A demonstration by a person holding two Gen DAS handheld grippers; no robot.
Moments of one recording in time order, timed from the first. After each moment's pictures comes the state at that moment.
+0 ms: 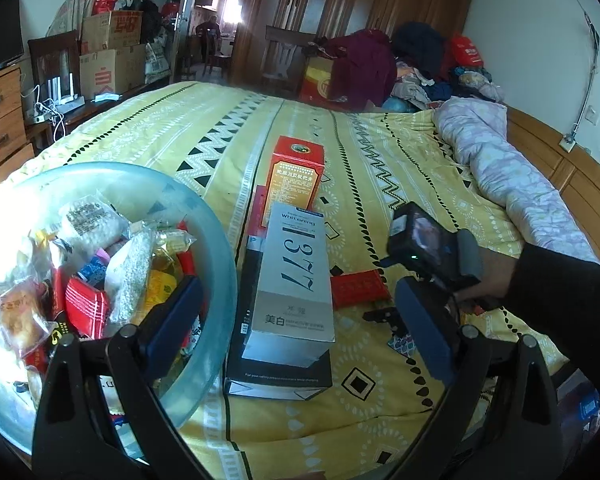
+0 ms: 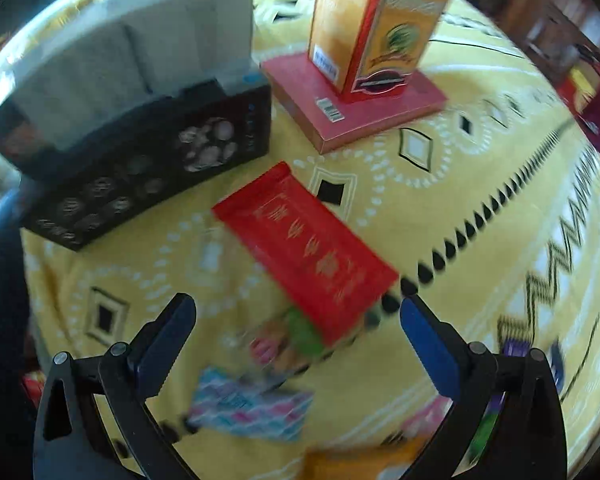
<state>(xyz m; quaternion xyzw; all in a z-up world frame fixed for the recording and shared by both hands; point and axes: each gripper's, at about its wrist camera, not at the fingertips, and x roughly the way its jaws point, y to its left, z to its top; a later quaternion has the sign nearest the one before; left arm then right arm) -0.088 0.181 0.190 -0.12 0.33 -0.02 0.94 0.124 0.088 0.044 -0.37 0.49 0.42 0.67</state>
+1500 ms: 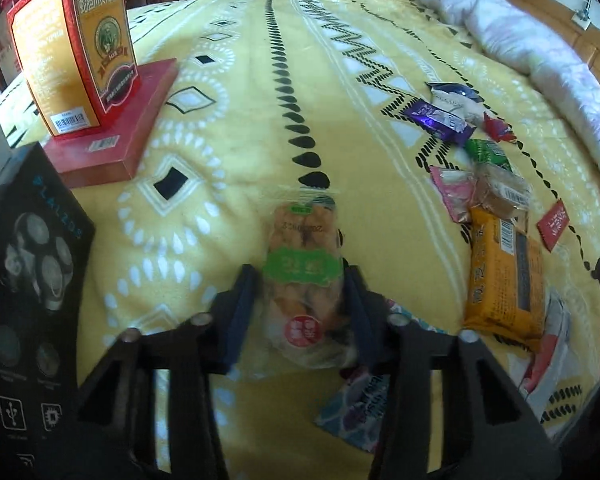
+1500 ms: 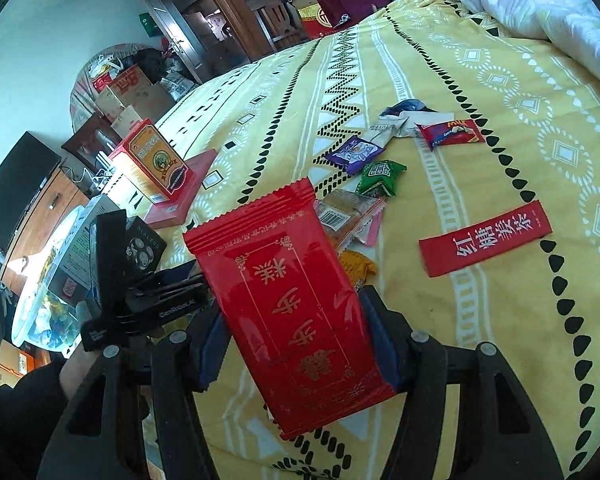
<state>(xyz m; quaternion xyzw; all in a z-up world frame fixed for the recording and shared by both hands) 0.061 0.019 0.017 -0.02 0.48 -0.06 0.87 0.015 -0.193 0.090 0.14 0.44 0.18 0.87</state>
